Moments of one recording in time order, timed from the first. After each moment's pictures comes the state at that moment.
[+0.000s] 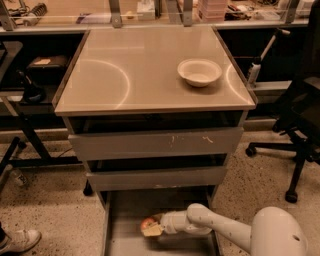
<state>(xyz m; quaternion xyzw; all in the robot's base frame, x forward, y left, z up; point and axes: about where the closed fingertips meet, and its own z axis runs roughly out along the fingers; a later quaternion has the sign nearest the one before) 0.518 0.044 0.186 -0.37 0.79 0.41 0.27</state>
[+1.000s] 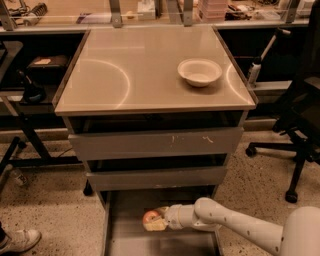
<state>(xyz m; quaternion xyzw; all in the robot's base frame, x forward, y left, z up) 0.507 0.026 0.288 -0.36 0.79 0.40 0.29</state>
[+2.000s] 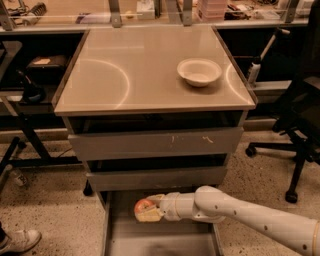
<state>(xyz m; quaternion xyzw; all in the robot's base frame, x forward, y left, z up) 0.492 0.047 0.428 -0.37 0.77 0.40 0.32</state>
